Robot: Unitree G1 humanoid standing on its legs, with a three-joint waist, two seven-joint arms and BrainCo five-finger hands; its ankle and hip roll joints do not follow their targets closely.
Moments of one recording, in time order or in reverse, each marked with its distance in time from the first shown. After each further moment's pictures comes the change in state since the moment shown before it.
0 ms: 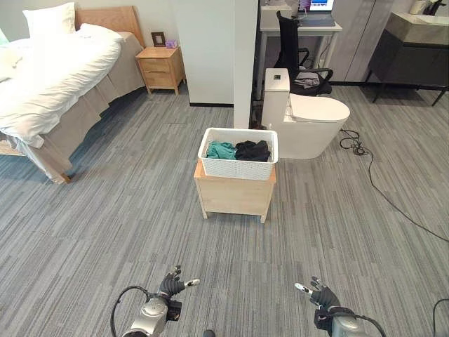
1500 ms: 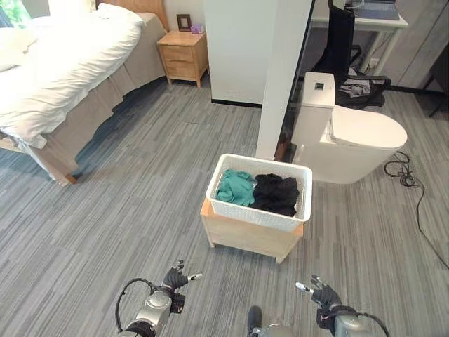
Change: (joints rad) left arm -0.102 -0.016 0.004 0.055 0.010 0.003 0.002; right arm 0.018 -0.025 0.038 -0.050 -0.020 0.006 0.018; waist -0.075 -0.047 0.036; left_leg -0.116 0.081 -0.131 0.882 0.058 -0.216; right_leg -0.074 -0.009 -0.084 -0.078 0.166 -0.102
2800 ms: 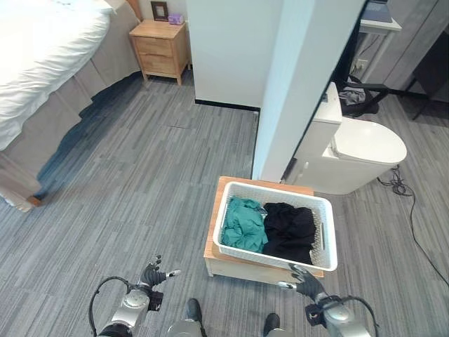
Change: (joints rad) left arm 0.092 0.135 -0.004 -0.103 0.001 0.001 0.026; right arm 0.094 -0.066 0.056 -0.247 -0.208 0.024 0.002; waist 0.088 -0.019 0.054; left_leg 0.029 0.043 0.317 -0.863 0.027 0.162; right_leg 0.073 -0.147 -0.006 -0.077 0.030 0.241
